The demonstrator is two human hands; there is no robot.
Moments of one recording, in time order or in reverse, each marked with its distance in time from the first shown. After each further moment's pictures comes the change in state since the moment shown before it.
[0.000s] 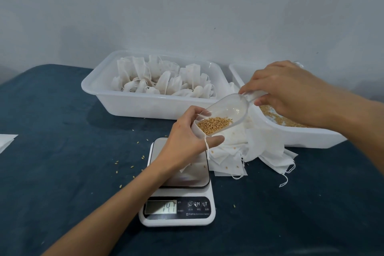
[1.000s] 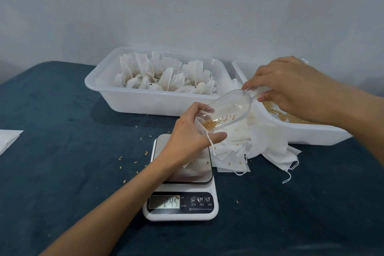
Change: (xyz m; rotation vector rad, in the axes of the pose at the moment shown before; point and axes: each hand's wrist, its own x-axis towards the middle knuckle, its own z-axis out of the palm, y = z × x) left_hand -0.001 0.000 0.002 0.023 0.015 0.010; right_hand 0.001 0.003 0.005 -0.001 0.002 -0.021
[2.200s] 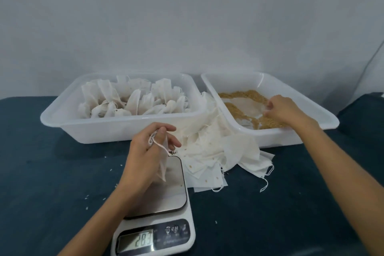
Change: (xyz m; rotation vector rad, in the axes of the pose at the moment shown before) left_hand 0.007 -0.001 -0.012 -0.170 0.033 0.071; right_hand -0.035 0.136 0.129 0.321 -0.111 0.968
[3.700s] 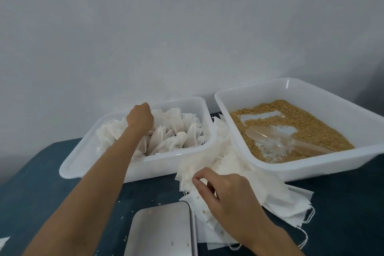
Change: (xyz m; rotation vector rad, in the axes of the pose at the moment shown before) left_hand 0.255 -0.033 -0.051 1.320 0.181 -0.239; right_hand -0.135 -0.120 0.085 0.575 0.264 -0.765
